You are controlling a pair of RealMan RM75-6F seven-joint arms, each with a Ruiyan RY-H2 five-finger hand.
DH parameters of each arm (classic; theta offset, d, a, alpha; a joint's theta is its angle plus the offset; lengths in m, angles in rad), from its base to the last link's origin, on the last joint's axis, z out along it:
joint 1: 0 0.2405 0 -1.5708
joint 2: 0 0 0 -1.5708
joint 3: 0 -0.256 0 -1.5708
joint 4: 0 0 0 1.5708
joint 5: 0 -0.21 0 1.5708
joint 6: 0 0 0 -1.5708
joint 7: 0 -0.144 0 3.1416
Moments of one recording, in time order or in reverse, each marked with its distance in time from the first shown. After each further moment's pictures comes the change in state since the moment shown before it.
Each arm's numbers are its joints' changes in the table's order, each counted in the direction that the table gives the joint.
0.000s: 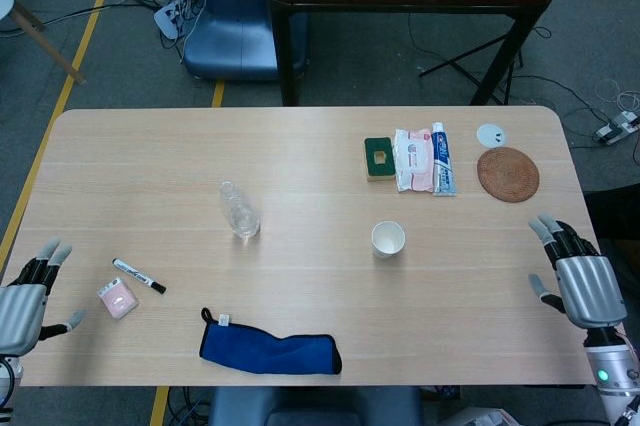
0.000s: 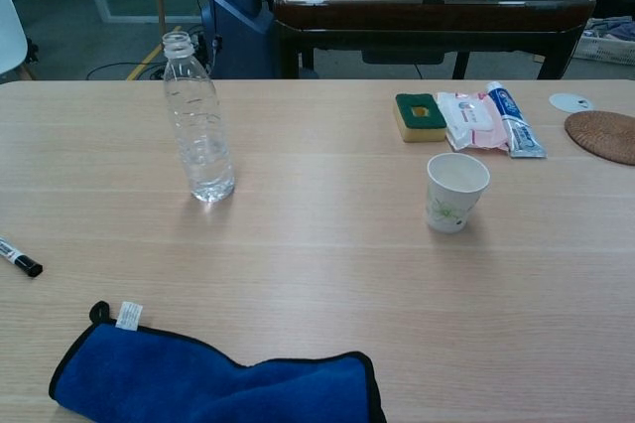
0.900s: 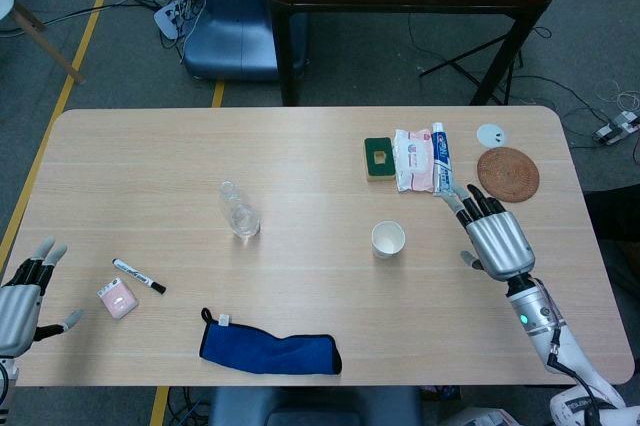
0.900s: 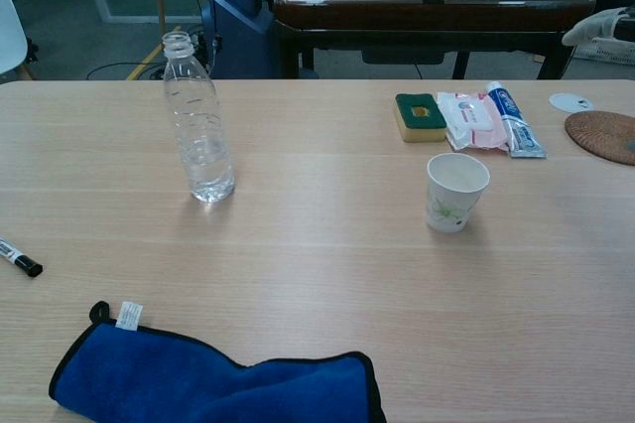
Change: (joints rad) left arm 0.008 0.013 0.005 0.002 0.002 0.003 0.035; right arm 0.272 -0.096 -0.088 0.048 -0.087 -0.286 0.298
